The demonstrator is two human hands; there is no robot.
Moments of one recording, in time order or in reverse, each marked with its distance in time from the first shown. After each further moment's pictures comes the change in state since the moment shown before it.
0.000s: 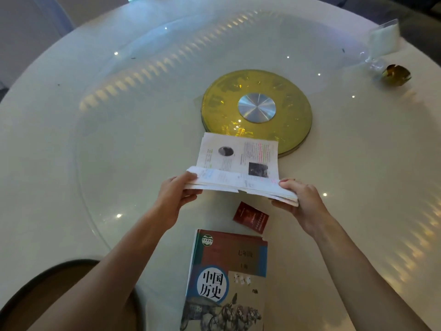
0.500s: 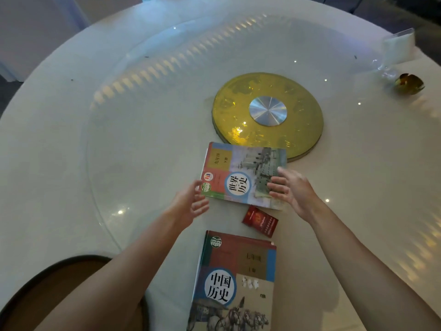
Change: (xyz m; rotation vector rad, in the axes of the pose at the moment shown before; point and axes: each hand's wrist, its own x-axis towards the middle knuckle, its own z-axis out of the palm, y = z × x) left_hand 0.030 -0.024 -0.002 -0.153 0.075 -0.307; right_hand 0.049 0.000 0.033 -0.156 -0.038 0.011
